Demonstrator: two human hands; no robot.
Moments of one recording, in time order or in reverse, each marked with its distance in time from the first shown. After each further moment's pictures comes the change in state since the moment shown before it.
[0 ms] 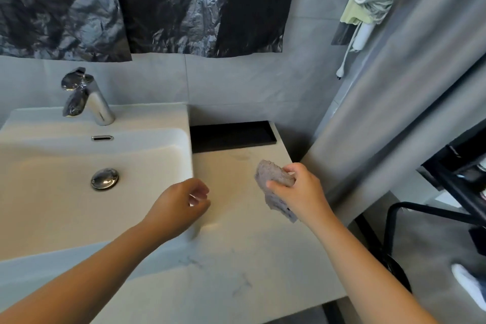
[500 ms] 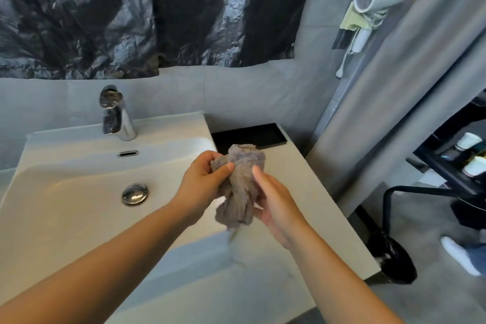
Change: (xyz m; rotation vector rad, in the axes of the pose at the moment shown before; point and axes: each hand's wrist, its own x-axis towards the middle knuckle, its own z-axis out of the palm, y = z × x) left_hand 0.011 -0.019 -0.077 -0.742 -0.024 0.020; right_hand -0.054 -0.125 0.117 0.938 -0.159 0.281
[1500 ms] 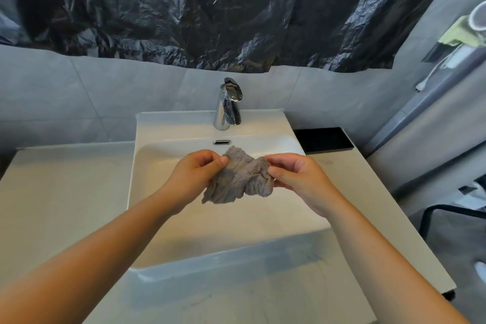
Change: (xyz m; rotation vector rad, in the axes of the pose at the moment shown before) left_hand -0.026 -0.011 -0.261 0.132 -0.008 -0.014; right_hand 0.036 0.014 0.186 -0.403 -0.239 -0.199
